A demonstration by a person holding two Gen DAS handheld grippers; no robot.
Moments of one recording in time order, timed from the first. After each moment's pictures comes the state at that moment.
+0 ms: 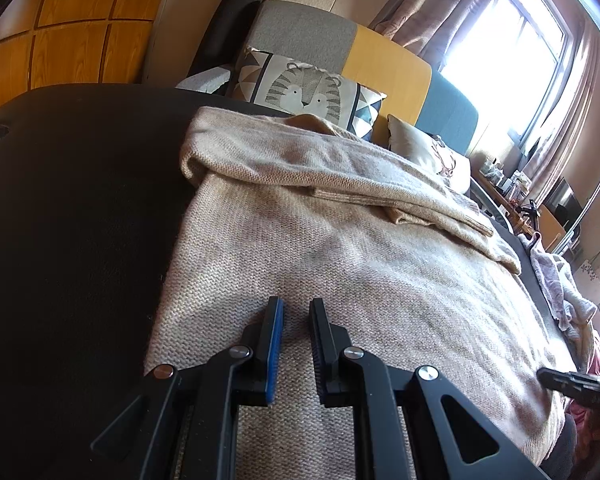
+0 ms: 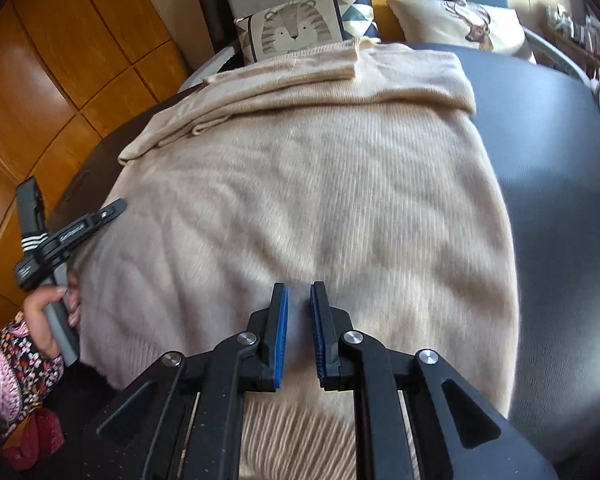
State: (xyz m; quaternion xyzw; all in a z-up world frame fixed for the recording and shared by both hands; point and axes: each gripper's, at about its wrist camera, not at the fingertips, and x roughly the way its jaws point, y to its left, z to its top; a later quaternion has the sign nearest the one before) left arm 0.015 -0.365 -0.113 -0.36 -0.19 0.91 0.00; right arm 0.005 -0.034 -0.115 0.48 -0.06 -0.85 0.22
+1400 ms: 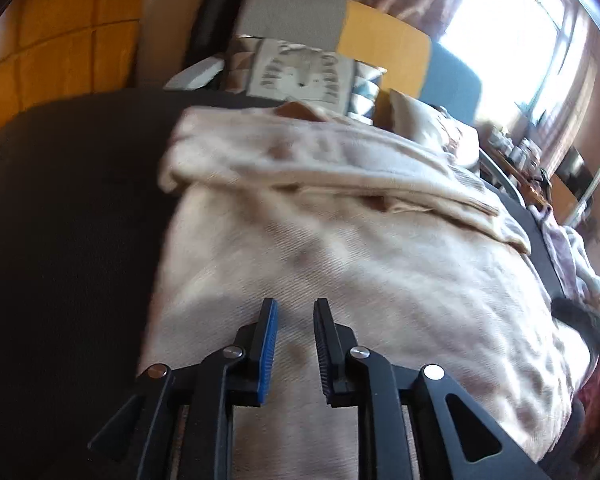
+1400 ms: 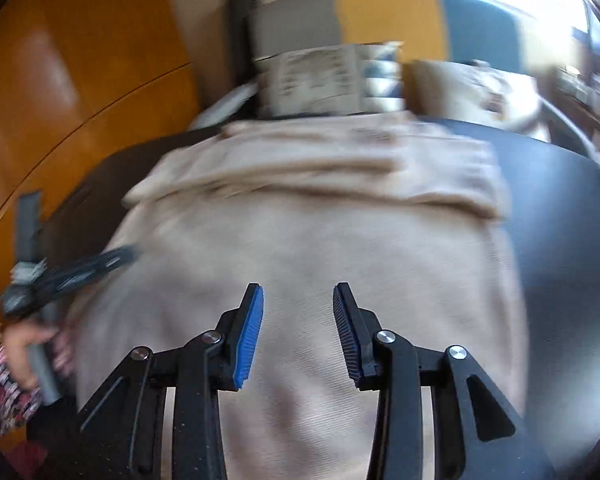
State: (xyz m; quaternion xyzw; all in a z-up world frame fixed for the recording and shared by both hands) left arm -0.009 -0.339 -0.086 -0.40 -0.15 0.91 0.01; right arm -0.039 -0.054 -0.069 0.40 -0.02 -0.90 0.18
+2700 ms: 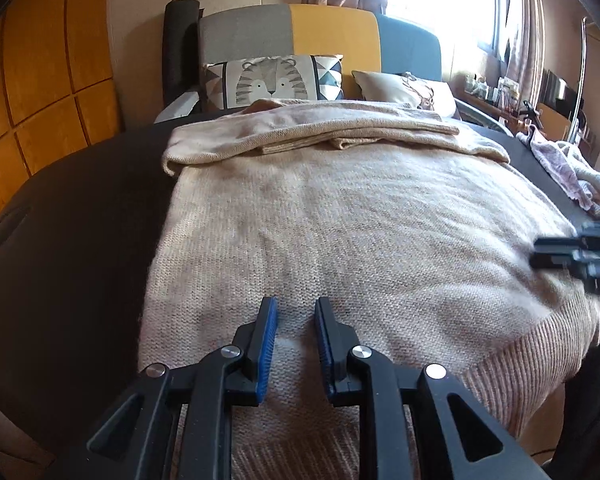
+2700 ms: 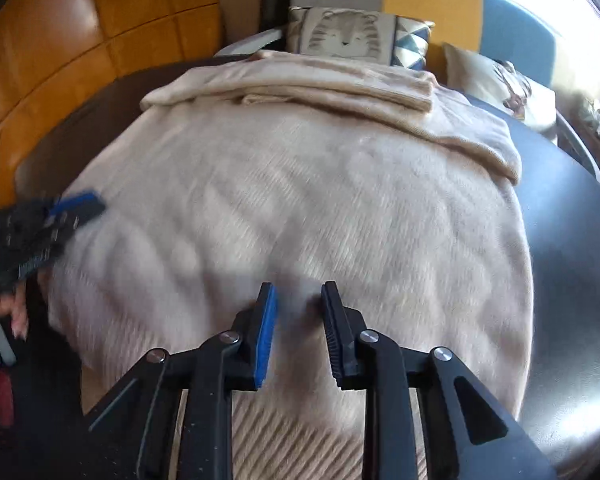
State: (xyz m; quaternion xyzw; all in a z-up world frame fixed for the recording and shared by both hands) left arm 0.077 -0.302 -0.105 -0.38 -0.02 0.92 0.00; right arm 0.035 -0.093 -0.110 0.44 0.12 -0.86 0.24
